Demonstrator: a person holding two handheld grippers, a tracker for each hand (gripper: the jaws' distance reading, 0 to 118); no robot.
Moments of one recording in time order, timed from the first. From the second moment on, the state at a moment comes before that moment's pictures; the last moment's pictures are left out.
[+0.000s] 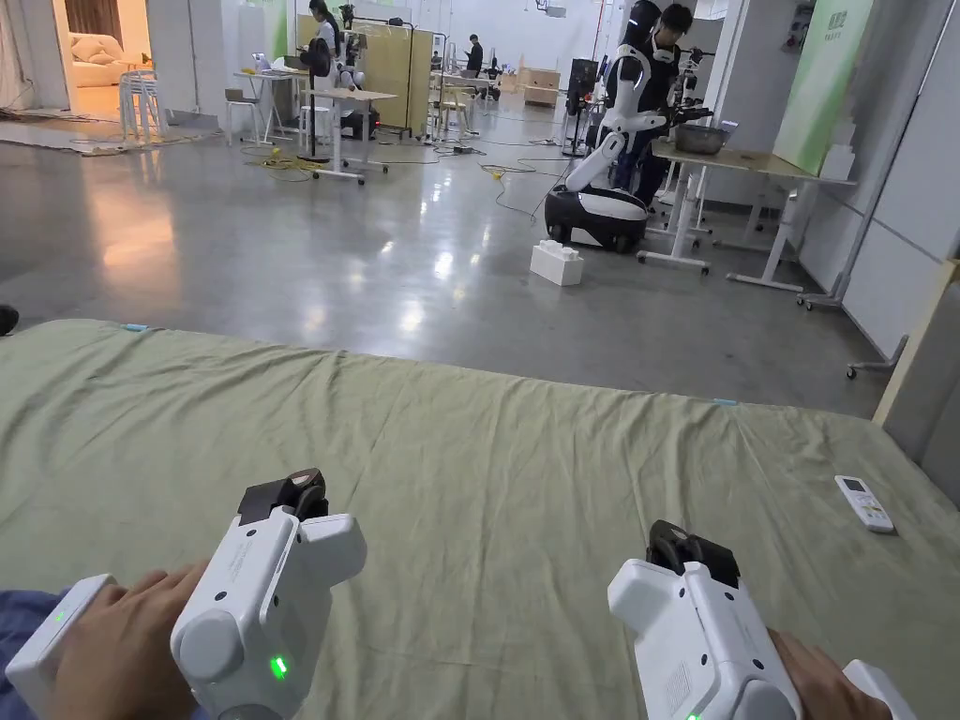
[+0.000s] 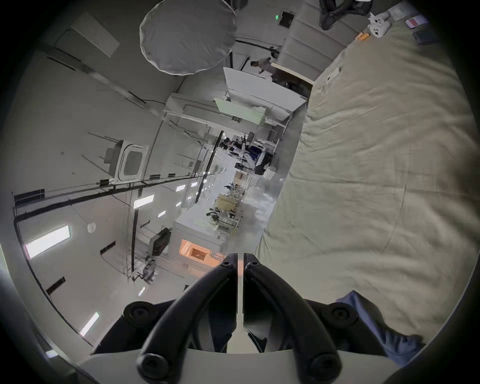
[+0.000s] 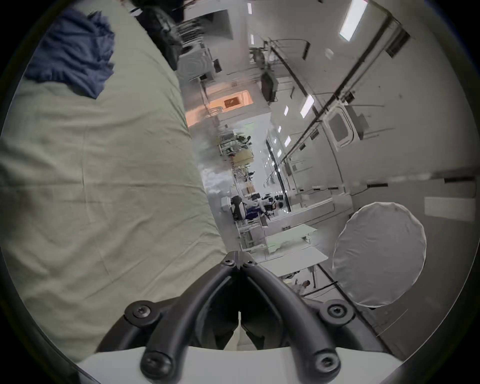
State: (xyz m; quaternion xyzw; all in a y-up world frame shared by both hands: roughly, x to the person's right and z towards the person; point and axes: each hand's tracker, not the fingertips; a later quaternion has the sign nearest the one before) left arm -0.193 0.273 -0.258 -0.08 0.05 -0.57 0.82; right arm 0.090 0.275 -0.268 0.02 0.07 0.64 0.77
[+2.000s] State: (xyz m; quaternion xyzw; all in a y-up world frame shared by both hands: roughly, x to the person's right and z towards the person) left arm -0.450 0.133 -0.219 -0.51 0.16 0.12 0.83; right arm 0.072 0.245 -0.293 -0.13 0.03 0.09 0.99
